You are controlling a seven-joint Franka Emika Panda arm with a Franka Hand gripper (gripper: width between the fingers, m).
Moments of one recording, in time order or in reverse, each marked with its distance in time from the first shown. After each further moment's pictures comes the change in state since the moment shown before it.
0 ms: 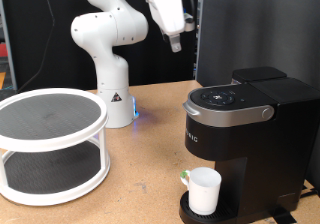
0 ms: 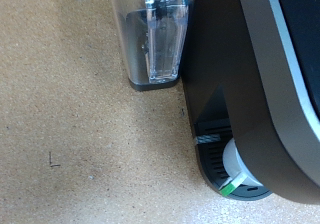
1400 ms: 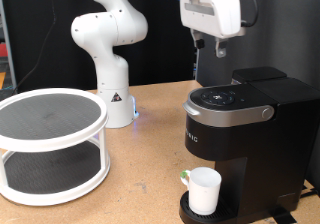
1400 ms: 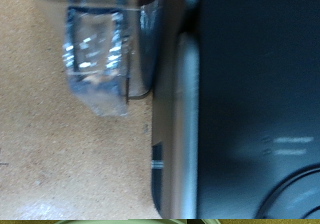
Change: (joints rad) arm 0.031 0.233 0.125 0.187 -0.051 0.059 -0.004
